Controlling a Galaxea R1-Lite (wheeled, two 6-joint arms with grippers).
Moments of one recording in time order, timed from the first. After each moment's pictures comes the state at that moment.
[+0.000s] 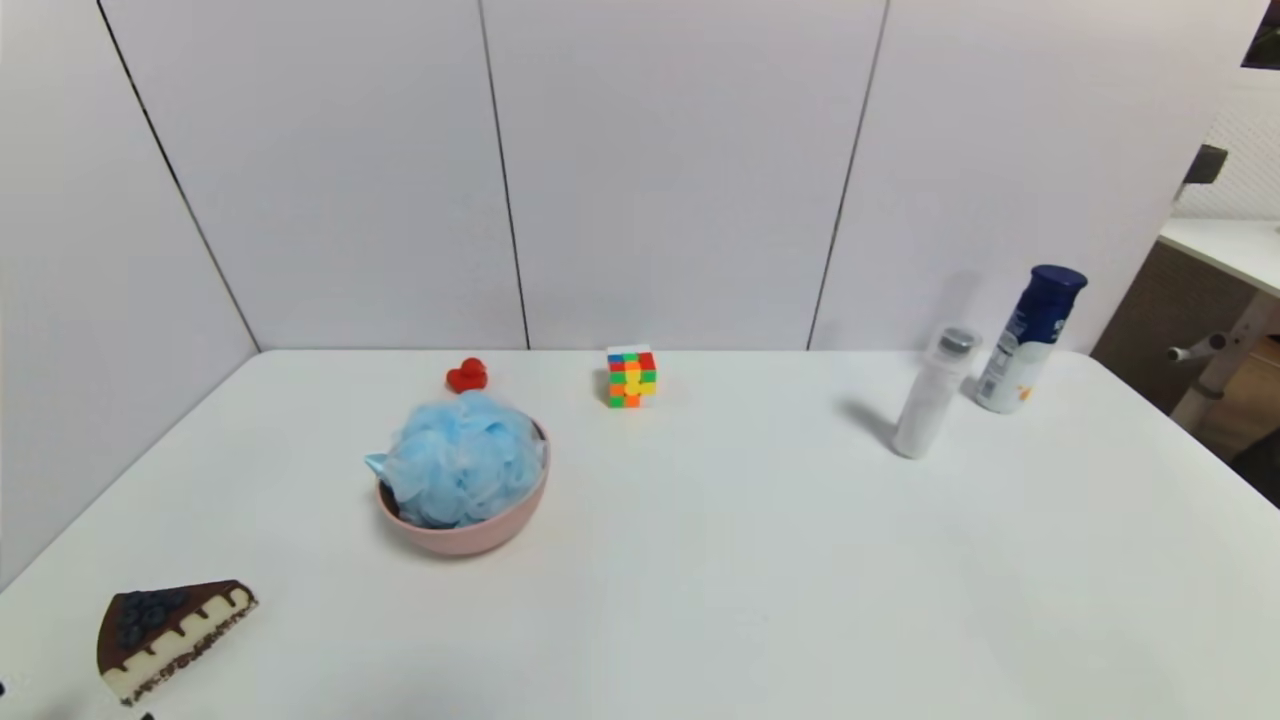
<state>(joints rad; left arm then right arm) -0.04 0.31 -0.11 -0.07 0.00 0.05 0.01 0.00 0.00 -0.03 0.00 0.01</state>
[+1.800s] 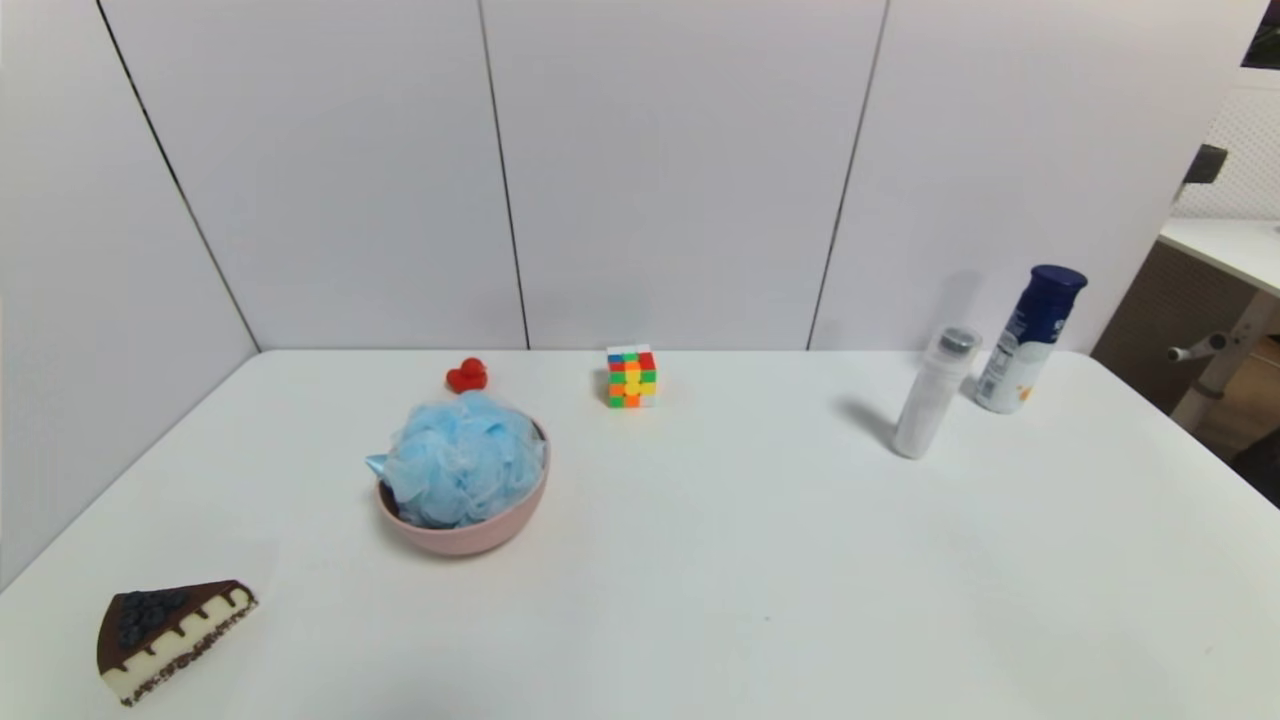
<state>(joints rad) 0.00 0.00 0.00 0.00 -0.01 0.00 0.01 0.00 0.00 -0.03 0.00 0.01</state>
